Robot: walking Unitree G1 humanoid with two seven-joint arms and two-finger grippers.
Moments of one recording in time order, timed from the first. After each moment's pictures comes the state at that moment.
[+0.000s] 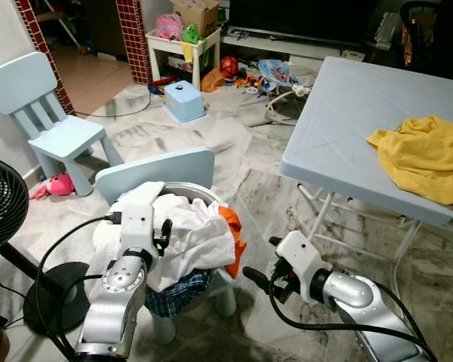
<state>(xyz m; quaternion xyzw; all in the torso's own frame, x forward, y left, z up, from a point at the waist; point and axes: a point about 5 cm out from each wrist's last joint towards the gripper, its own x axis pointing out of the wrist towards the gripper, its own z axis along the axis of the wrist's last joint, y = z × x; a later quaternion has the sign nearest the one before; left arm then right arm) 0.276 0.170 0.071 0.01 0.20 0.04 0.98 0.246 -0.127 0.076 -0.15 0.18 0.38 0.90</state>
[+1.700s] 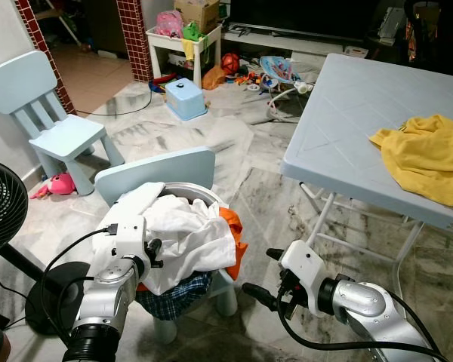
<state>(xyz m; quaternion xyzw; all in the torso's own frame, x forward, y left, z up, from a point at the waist) 0.290 0.181 0.036 -0.03 0.28 -0.02 0.96 0.229 -0.128 0.081 -0.13 0.19 0.44 0.87</state>
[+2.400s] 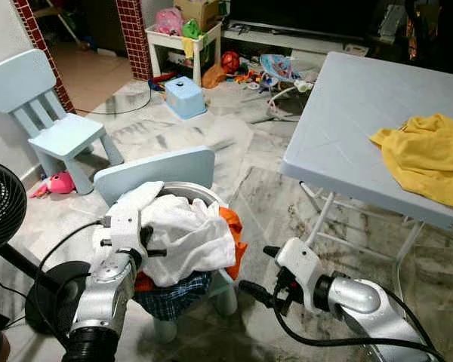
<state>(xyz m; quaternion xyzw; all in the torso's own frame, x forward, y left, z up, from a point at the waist) 0.288 0.186 0.059 -0.02 0.19 0.00 0.98 0.236 -0.123 0.084 -0.13 0.18 0.43 0.87</state>
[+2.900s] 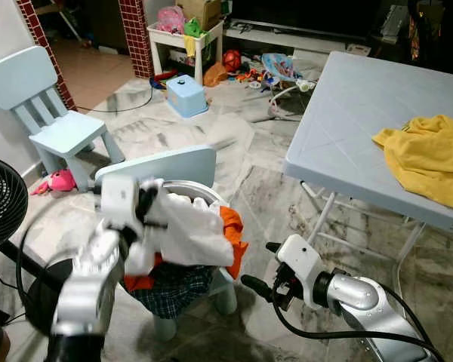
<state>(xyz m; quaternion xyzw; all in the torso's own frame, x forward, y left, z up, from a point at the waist) 0.319 0.180 0.187 0.00 -0.06 -0.08 0.99 0.244 -0.124 0.082 -0.14 0.18 0.42 0.88</state>
